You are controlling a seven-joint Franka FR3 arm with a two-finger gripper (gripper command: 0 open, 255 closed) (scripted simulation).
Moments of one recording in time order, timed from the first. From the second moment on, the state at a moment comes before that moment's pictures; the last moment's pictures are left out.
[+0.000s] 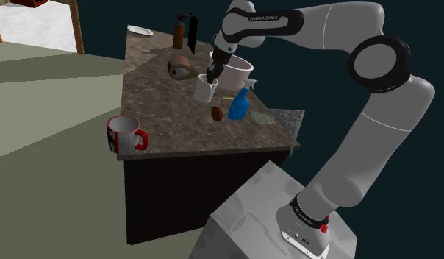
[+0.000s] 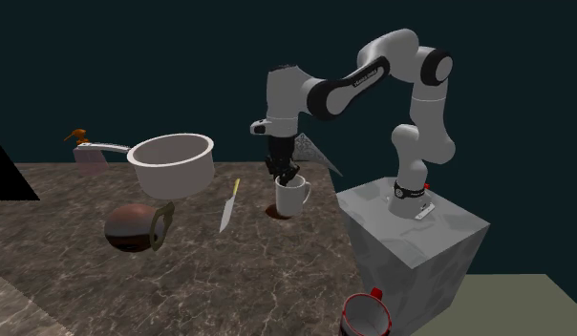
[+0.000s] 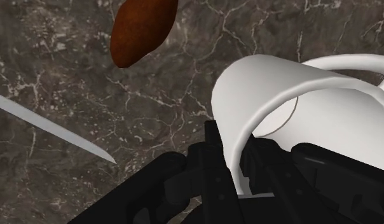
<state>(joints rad) 0.00 0.15 -0.05 -1.78 0.11 2.01 -0.37</state>
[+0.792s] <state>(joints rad) 0.04 0.12 -0.02 -1.71 0.09 1.91 -0.29</state>
